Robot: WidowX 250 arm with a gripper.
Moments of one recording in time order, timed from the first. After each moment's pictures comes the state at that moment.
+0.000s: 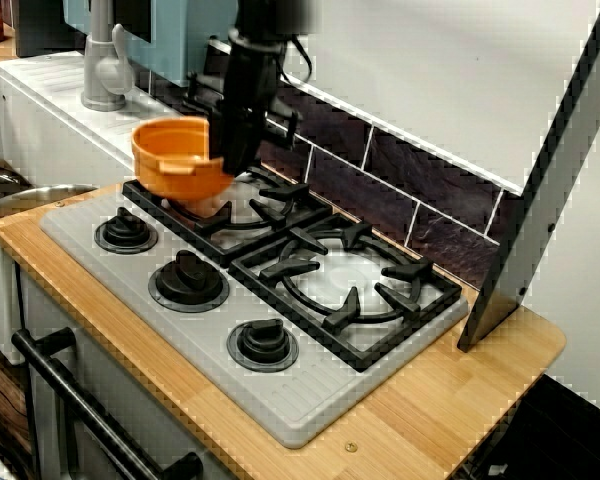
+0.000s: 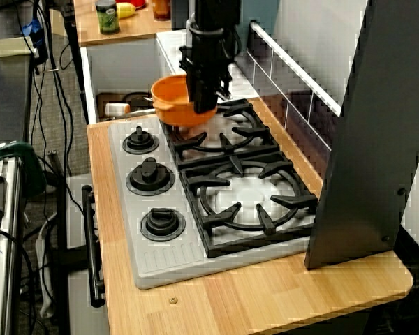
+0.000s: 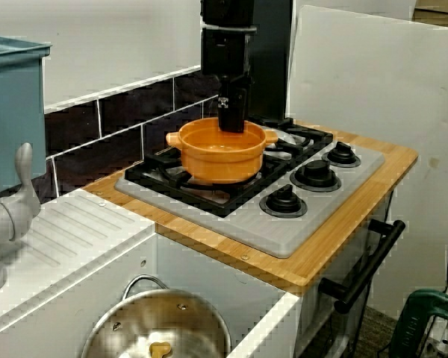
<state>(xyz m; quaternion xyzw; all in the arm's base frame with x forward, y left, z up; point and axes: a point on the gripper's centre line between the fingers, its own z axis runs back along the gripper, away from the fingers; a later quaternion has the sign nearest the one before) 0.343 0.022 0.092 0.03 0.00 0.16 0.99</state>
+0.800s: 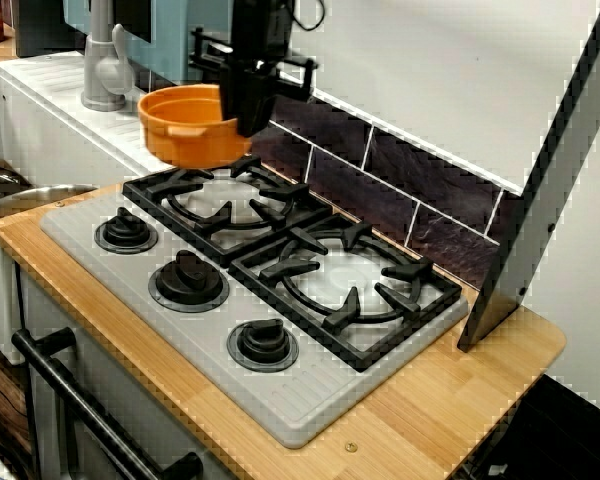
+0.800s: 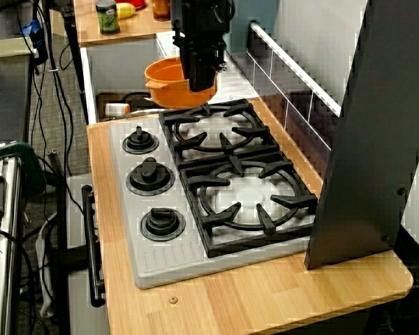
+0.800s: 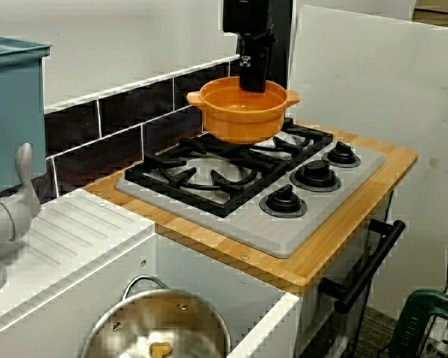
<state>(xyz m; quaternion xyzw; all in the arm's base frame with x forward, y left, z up) 0.334 -0.004 0.135 -0.01 -0.02 0.15 0.99</state>
